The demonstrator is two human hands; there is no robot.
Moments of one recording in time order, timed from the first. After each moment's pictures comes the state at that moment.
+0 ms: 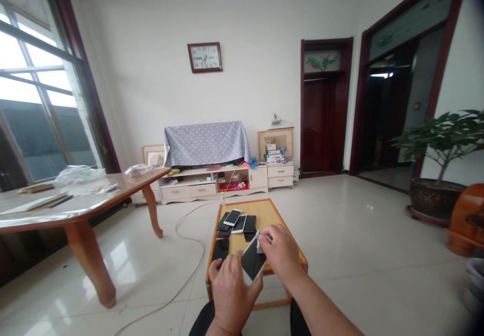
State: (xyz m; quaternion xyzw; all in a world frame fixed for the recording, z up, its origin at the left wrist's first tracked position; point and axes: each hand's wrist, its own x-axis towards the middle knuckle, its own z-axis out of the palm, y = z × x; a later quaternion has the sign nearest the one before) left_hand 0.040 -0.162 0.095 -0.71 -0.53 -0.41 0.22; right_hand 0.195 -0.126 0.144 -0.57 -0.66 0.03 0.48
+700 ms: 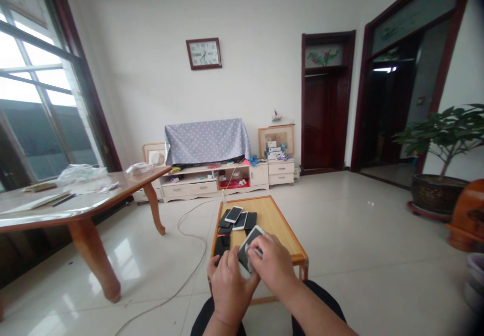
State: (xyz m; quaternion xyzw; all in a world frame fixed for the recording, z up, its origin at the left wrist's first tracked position) left_hand 0.034 -0.160 0.092 -0.69 -0.55 -0.42 0.21; right_hand 0.180 -0.139 0.132 -0.54 -0.71 0.03 0.45
